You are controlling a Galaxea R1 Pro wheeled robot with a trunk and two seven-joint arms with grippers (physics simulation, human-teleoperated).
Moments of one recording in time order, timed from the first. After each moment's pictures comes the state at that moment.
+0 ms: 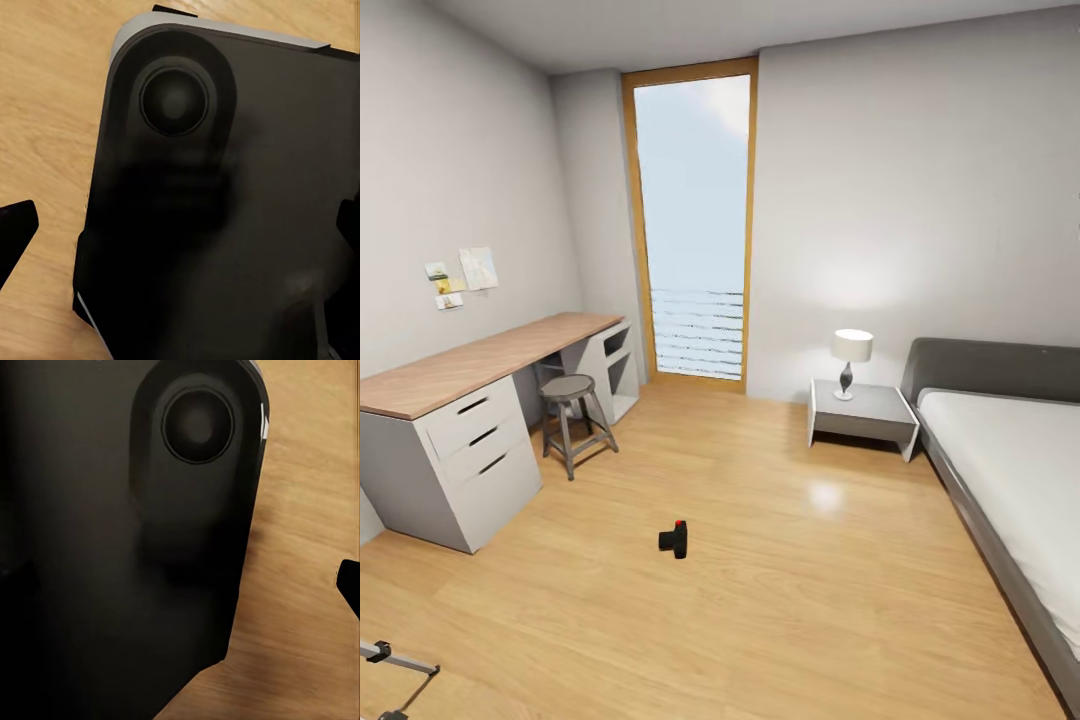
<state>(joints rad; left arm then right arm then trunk) 0.00 0.00 0.05 -0.03 0.18 -0.04 0.00 0.00 -0.01 0.03 0.00 0.07 -0.01 0.00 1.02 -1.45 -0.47</state>
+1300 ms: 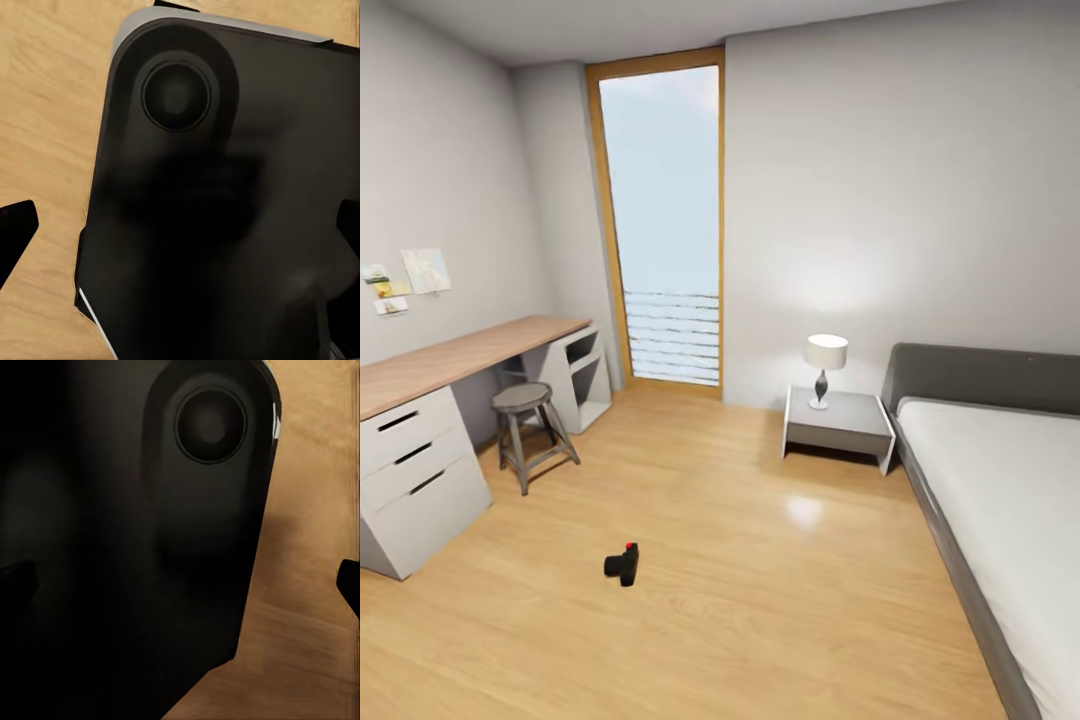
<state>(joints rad) 0.00 0.00 0.04 -0.03 0.19 -0.03 0.00 0.00 0.01 0.03 0.00 0.07 -0.01 0.00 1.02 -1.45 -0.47</state>
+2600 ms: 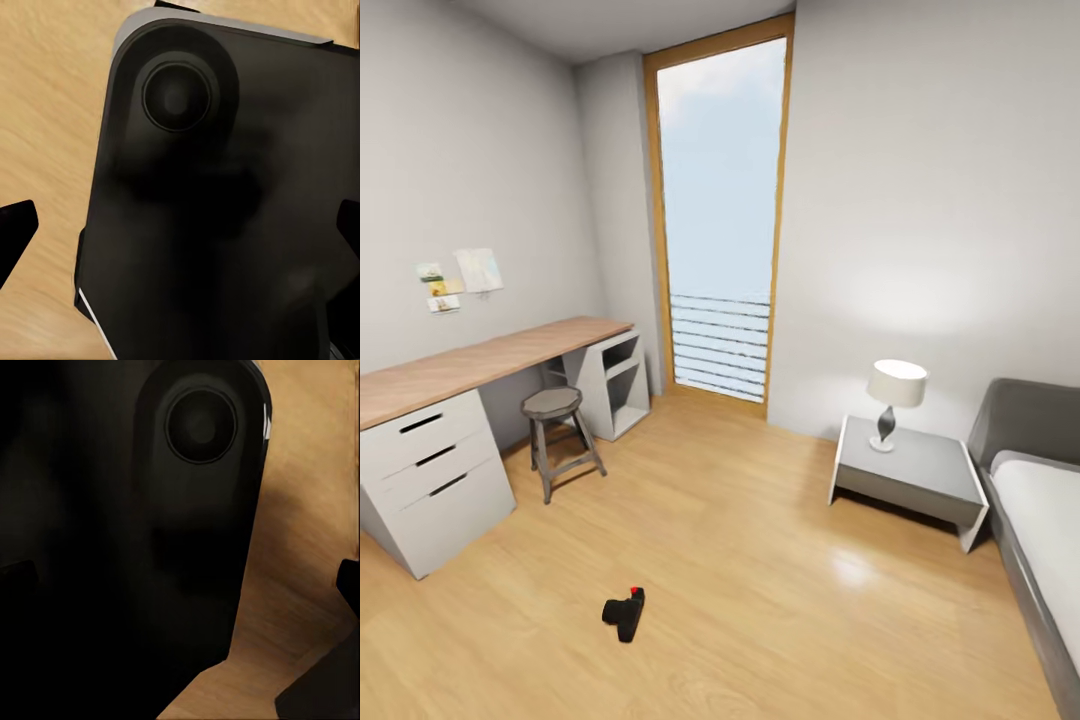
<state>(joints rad) 0.00 0.00 0.04 -0.03 0.19 -0.03 0.00 0.00 0.00 0.03 0.00 0.07 -0.01 0.00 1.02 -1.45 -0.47</state>
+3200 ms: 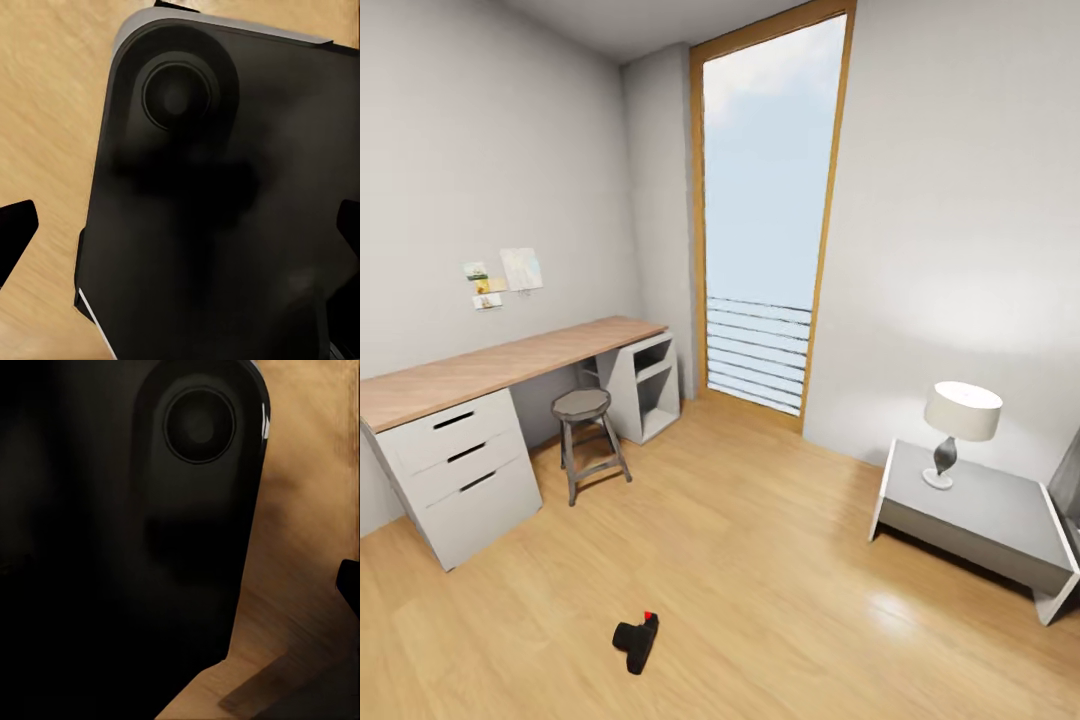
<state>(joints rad) 0.00 0.00 0.04 -0.03 0.19 -0.03 0.00 0.00 0.00 0.03 0.00 0.07 -0.01 0.00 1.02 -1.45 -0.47</state>
